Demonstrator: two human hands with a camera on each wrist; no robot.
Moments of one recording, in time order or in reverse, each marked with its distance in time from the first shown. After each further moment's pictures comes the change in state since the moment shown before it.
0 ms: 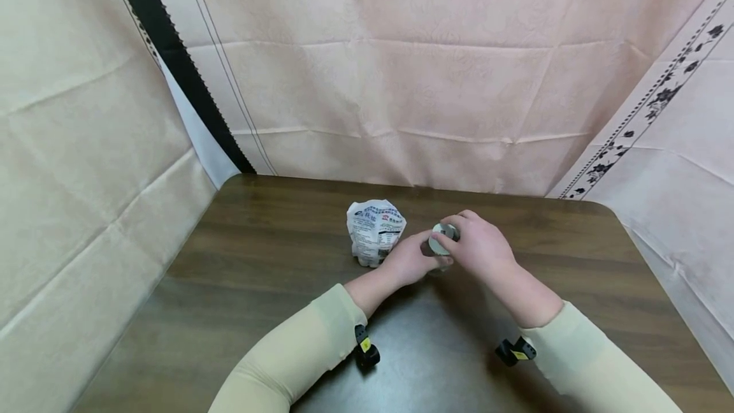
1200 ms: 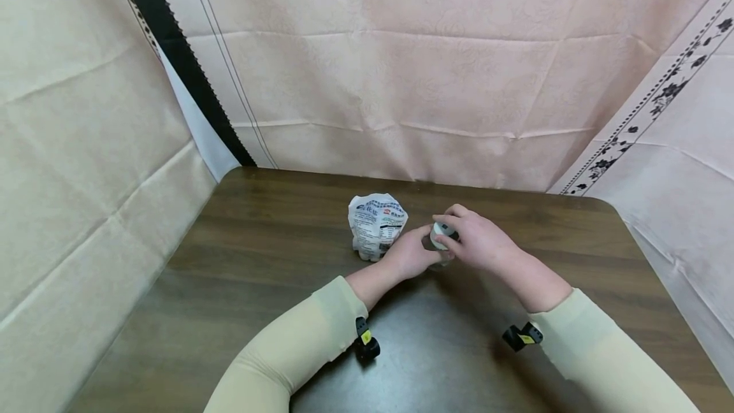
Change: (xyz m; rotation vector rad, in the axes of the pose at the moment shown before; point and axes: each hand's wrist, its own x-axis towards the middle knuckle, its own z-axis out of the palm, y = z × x) left_hand 0.002 -0.001 -0.001 0.003 -0.015 -0.032; right_hand 0.010 0.017 0.002 -0.015 -0.140 -0.321
